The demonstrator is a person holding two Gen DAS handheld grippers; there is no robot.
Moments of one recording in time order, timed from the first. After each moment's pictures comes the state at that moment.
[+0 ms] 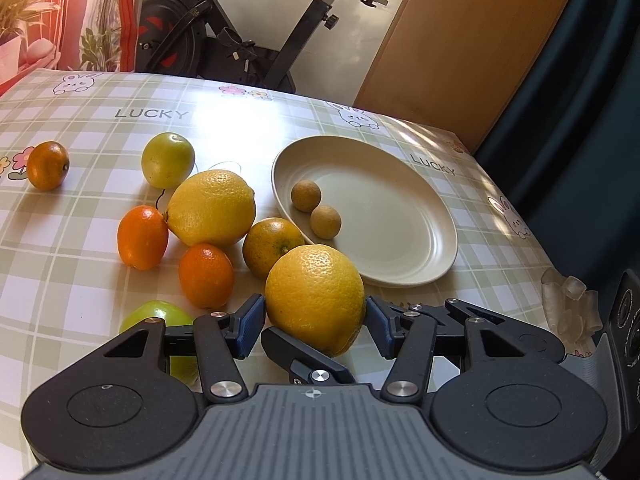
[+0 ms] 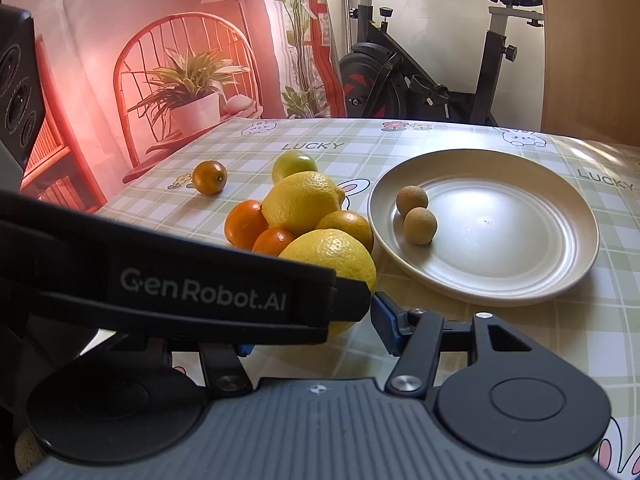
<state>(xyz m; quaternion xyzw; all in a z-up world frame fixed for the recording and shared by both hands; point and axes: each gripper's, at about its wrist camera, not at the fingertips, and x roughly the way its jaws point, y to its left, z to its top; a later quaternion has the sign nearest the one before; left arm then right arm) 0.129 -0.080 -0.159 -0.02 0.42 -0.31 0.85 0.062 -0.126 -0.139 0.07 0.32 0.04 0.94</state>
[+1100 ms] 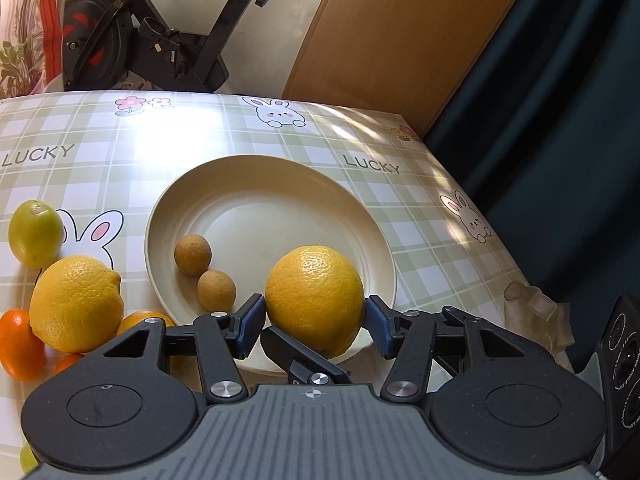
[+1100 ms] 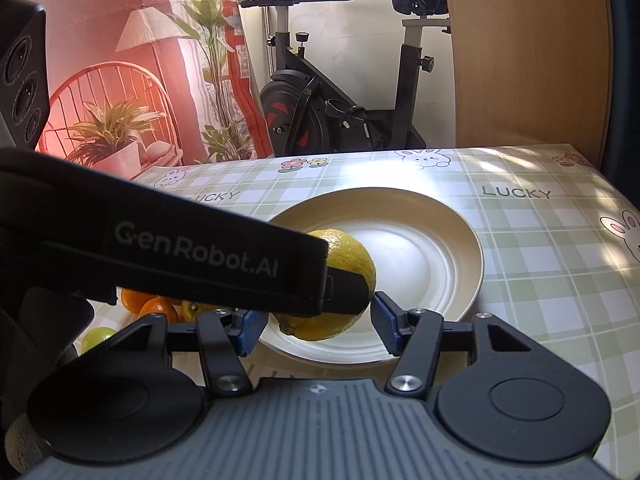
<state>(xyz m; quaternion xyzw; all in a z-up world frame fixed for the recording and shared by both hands) 0.175 -0.160 -0.154 0.00 0.44 -0.38 0.81 0.069 -0.197 -0.119 0.11 0.30 -0.06 0.95</state>
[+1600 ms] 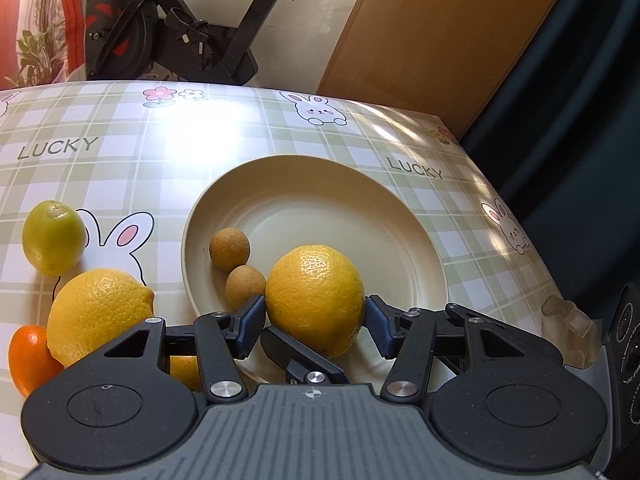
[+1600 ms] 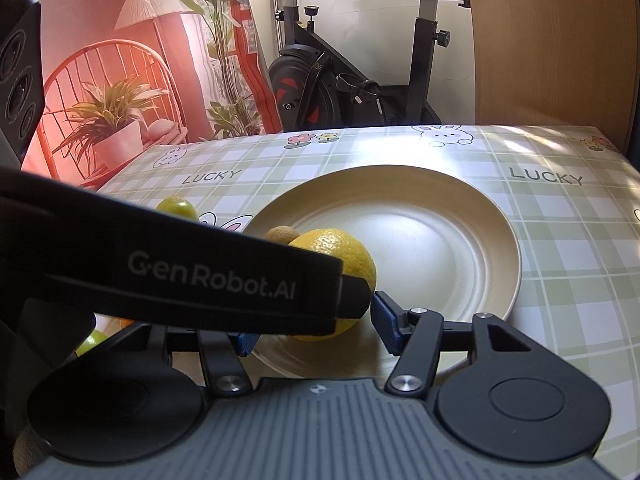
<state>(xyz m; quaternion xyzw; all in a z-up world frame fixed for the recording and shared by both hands) 0.207 -0.158 -0.166 0.00 0.45 -0.35 0.82 0.105 -0.201 -0.134 0.11 0.33 -0.03 0.94</state>
